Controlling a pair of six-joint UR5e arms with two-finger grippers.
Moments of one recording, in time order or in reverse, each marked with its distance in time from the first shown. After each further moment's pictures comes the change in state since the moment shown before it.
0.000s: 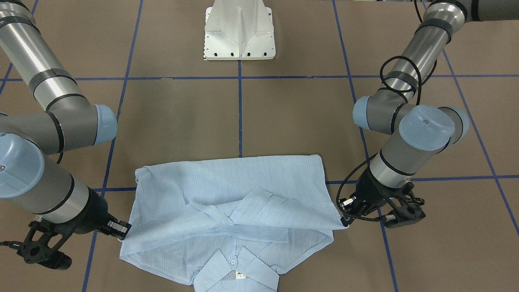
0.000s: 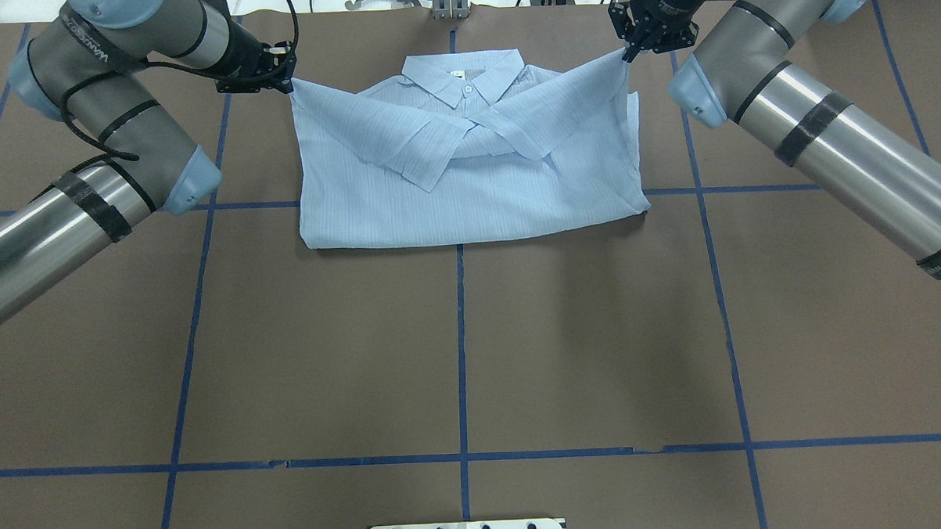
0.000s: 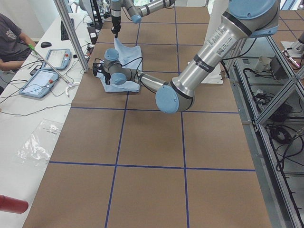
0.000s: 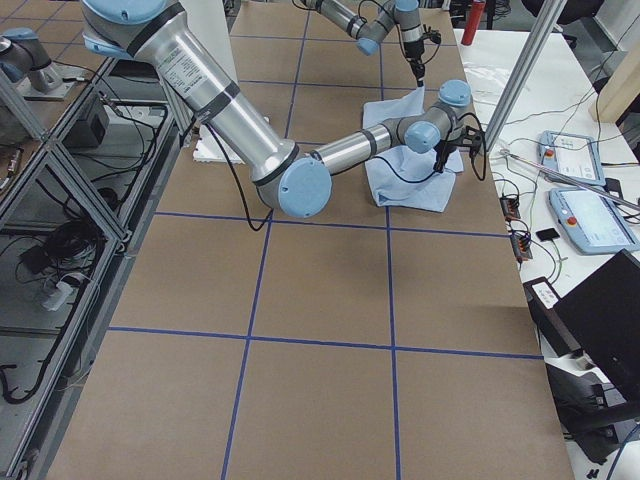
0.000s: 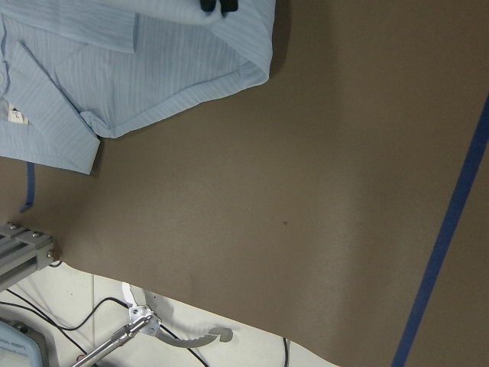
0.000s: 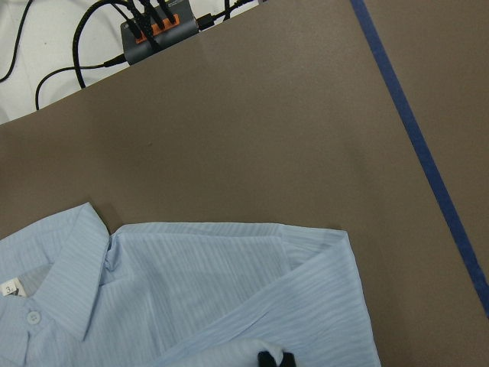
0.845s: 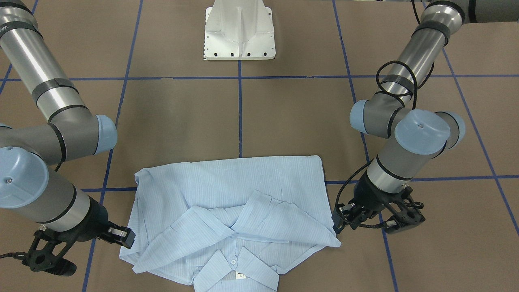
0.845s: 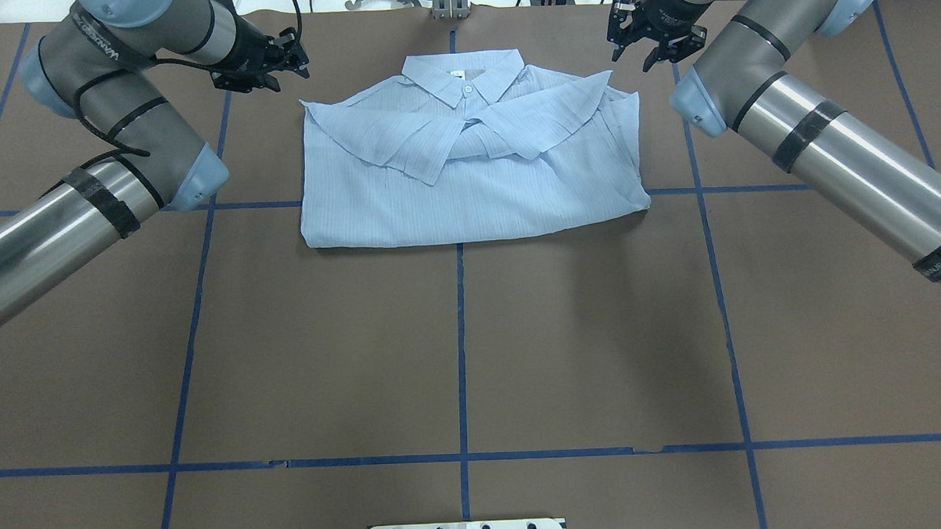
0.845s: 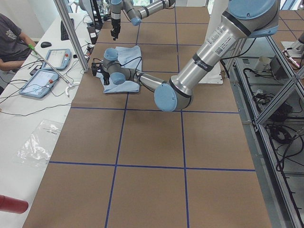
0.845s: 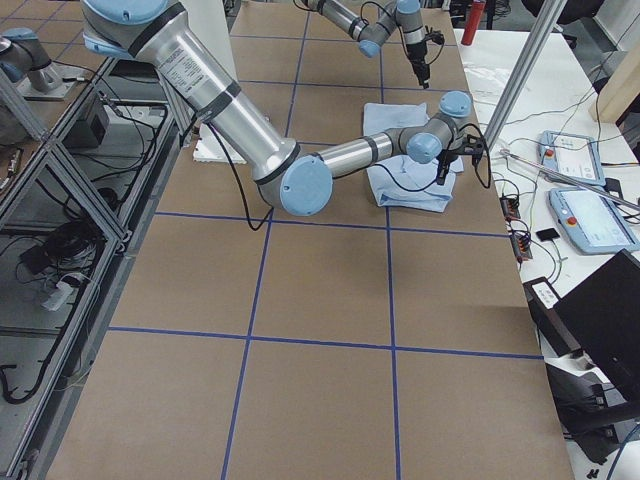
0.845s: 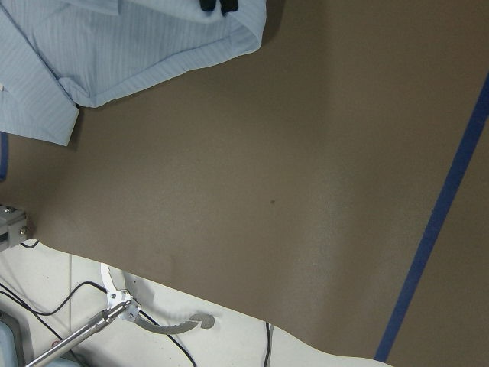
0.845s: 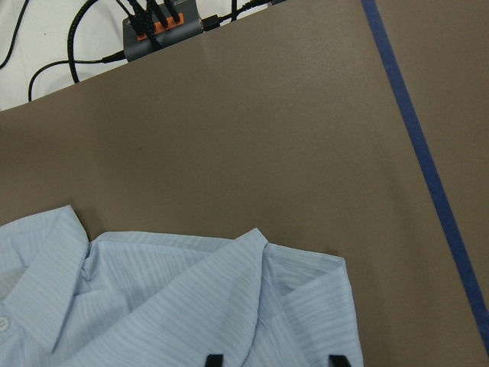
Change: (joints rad) left arm 0.003 -0.014 0.025 -0.032 0.031 -0.065; right arm -0.006 -0.015 -0.052 0.090 -0.021 -0.075
